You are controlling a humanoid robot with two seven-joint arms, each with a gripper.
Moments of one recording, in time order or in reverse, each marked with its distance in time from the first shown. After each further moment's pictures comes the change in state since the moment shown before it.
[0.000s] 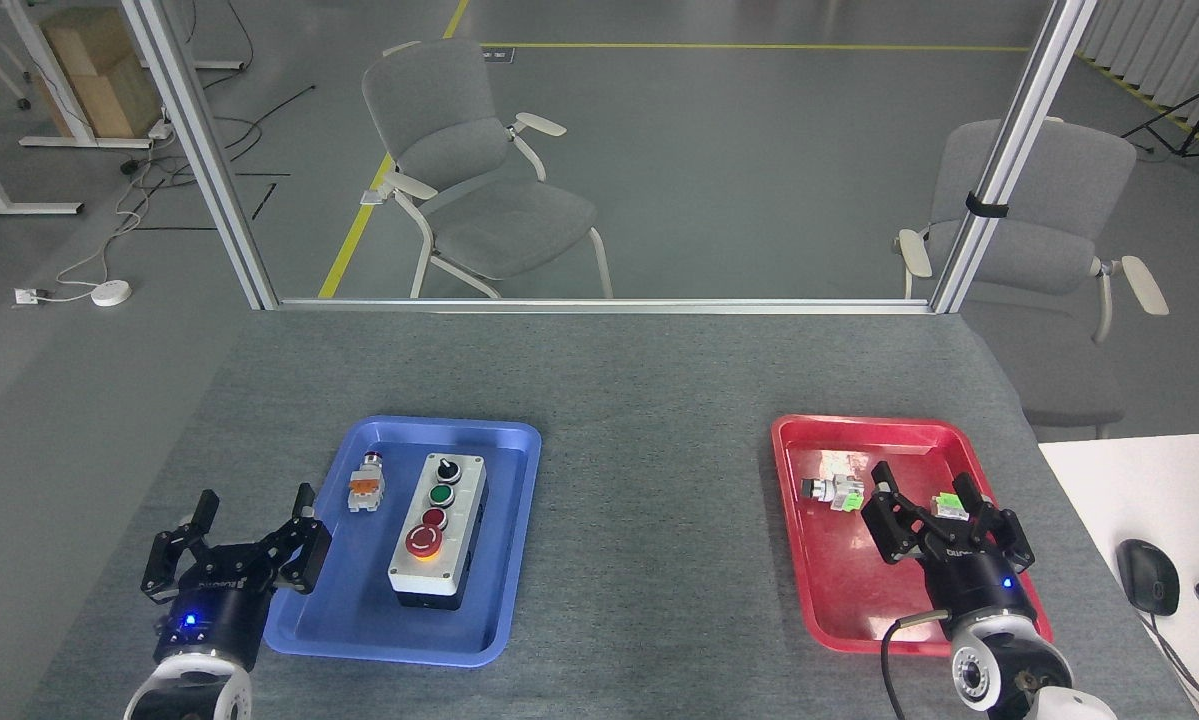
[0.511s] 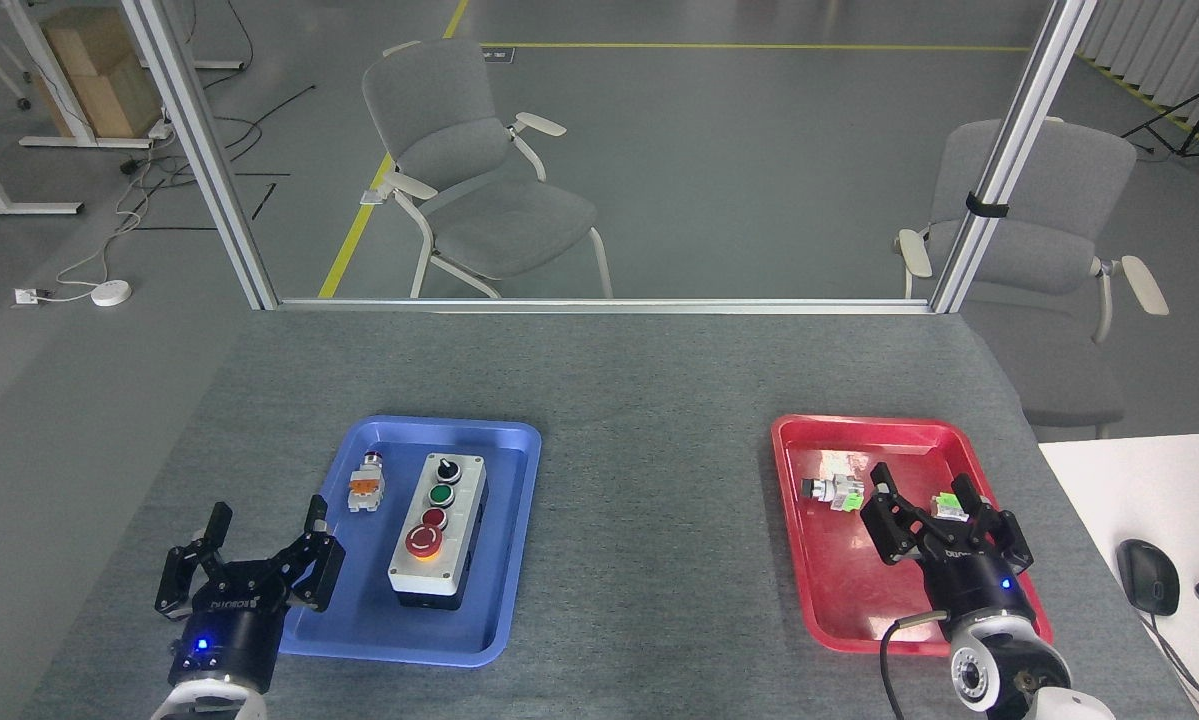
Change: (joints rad) left arm 0.059 -0.039 -0.005 -0.048 0.006 -0.022 0.061; right arm -0.001 0.001 0.001 0.004 0.000 0.000 0.000
